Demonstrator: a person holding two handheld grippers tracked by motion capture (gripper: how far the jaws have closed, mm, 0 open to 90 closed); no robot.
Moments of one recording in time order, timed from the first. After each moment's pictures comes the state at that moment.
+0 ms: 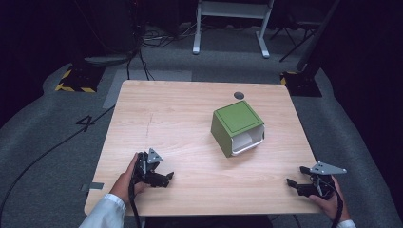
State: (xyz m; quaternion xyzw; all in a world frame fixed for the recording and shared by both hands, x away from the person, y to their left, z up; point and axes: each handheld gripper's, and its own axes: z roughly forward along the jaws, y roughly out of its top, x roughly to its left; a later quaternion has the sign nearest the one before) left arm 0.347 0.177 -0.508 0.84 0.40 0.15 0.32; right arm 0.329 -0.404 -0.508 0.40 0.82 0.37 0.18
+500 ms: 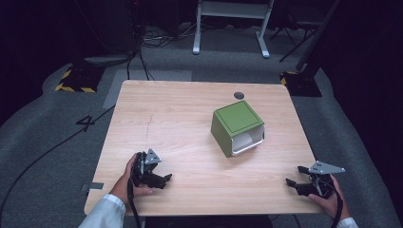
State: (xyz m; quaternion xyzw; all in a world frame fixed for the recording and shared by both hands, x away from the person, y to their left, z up) left arm 0.347 0.186 -0.508 0.86 0.36 0.14 0.33; right arm 0.332 -0.398 -0.501 0.38 0.83 0.37 0.17
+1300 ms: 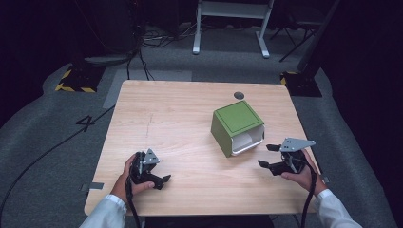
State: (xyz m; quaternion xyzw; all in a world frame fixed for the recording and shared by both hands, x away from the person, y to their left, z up) left arm 0.348 0.190 -0.508 0.87 0.34 0.13 0.33; right arm 0.379 -0.297 -0.439 0.25 0.87 0.41 0.16
